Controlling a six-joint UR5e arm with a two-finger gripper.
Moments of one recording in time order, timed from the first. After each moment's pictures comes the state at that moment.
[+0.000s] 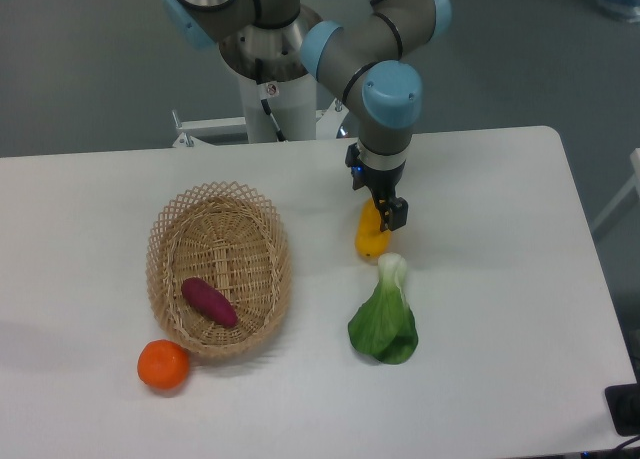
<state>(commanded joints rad) 2.65 -1.73 -2.08 -0.85 1.54 1.76</state>
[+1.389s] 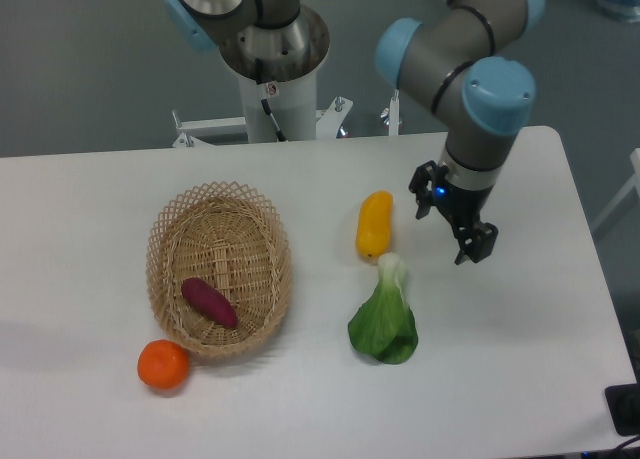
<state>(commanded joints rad) 2.68 -1.92 -1.56 -1.18 1.47 1.69</state>
